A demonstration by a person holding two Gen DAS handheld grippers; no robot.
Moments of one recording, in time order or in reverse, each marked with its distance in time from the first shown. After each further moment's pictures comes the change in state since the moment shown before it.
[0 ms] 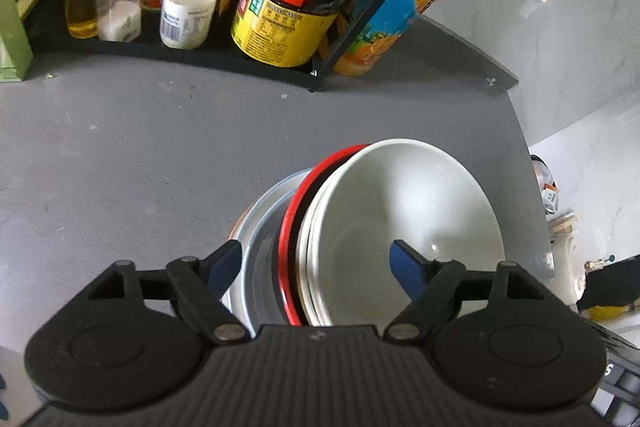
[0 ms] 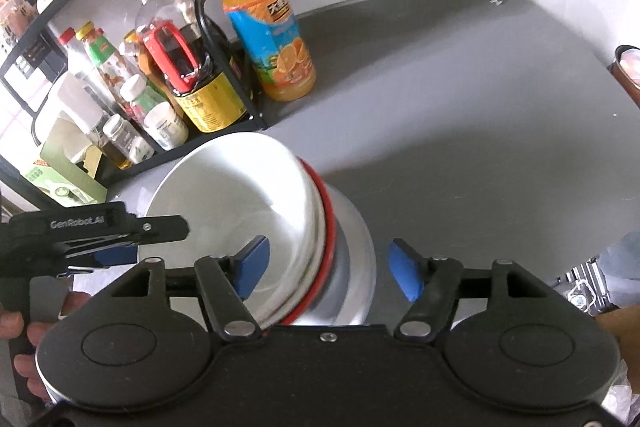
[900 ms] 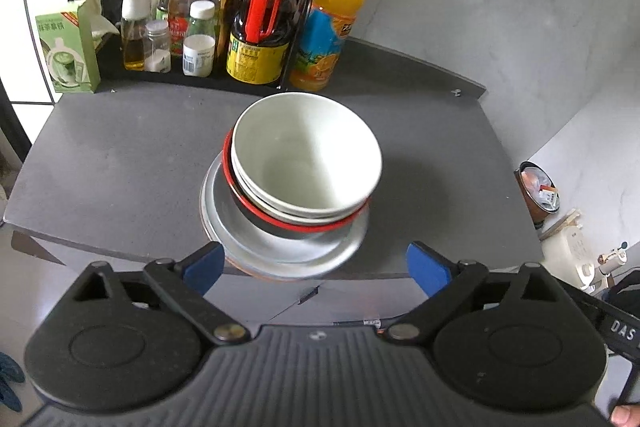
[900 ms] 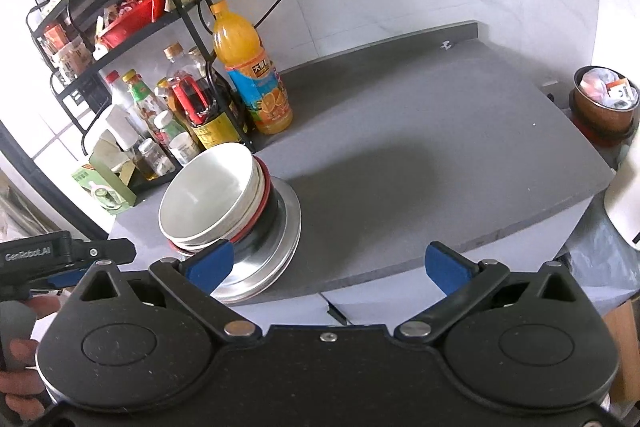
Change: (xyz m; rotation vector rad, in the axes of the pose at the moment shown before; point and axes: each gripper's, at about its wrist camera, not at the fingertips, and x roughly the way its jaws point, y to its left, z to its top) left arm -0.117 -0.111 -0.140 0.064 -0.212 0.120; right arm -0.135 -0.090 -0.067 -0.012 -0.158 0.071
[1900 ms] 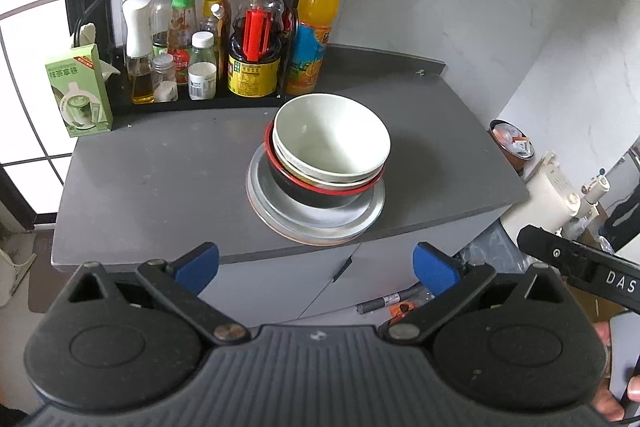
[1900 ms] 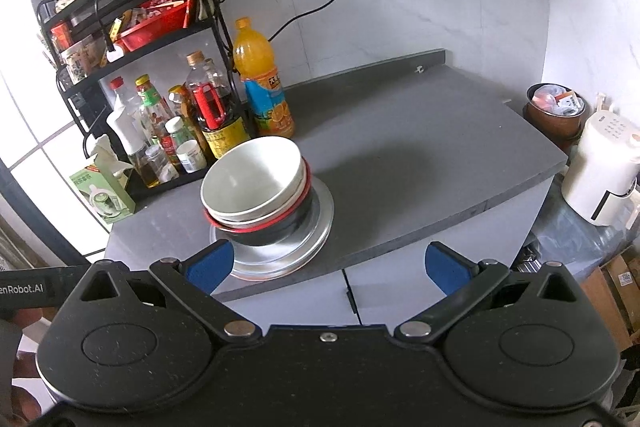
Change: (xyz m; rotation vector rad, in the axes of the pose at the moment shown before) left arm -0.076 0.076 -0.020 0.227 -0.021 -0.084; right arm -0.057 0.120 -0.066 0.027 -0.123 -0.176
